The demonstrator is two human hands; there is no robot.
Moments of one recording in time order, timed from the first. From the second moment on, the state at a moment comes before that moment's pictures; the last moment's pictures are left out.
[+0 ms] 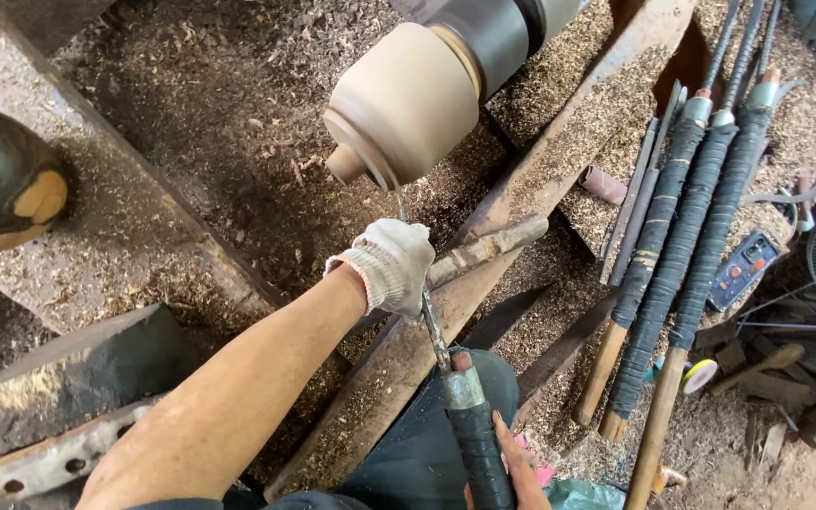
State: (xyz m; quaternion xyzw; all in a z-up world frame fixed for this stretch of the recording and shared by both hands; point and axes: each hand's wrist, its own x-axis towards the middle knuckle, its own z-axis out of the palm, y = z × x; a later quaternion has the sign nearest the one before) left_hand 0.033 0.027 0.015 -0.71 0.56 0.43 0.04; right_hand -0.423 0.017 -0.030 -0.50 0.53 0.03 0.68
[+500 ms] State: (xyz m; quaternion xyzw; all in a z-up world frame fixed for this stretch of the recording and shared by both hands) left_hand 0.026 0.028 0.016 -0.73 0.54 0.42 0.05; right_hand -0.409 -0.004 -0.023 -0.44 0.53 0.06 0.72
